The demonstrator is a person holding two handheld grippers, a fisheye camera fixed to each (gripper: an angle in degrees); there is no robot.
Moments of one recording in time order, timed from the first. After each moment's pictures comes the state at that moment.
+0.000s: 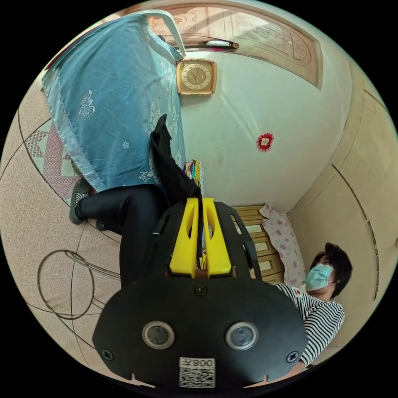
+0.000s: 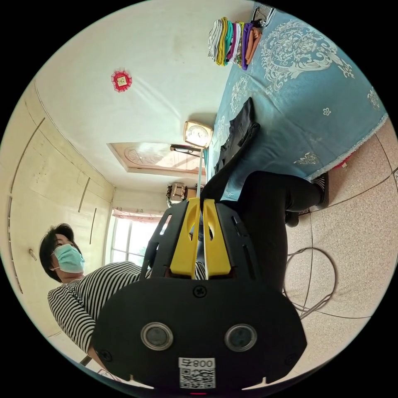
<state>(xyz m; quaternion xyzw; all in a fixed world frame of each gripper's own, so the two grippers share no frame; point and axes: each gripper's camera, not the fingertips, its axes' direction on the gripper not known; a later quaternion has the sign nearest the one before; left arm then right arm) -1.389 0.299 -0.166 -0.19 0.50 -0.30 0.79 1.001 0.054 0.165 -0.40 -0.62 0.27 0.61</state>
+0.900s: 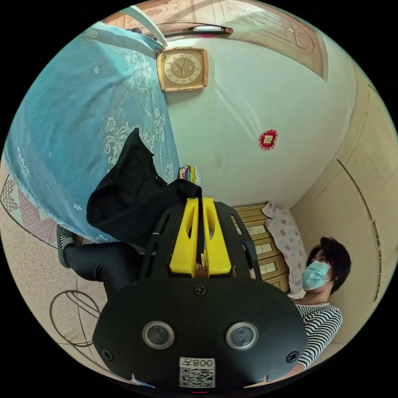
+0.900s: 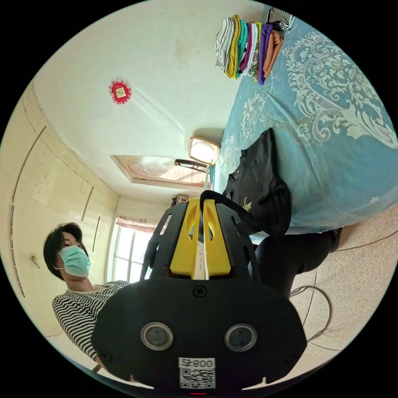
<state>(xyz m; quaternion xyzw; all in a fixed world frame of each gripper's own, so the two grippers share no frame) -1.298 0.101 0.065 -0.20 0.51 -0.25 0.80 0.890 -0.099 0.353 -0.38 -0.63 0.29 0.61</state>
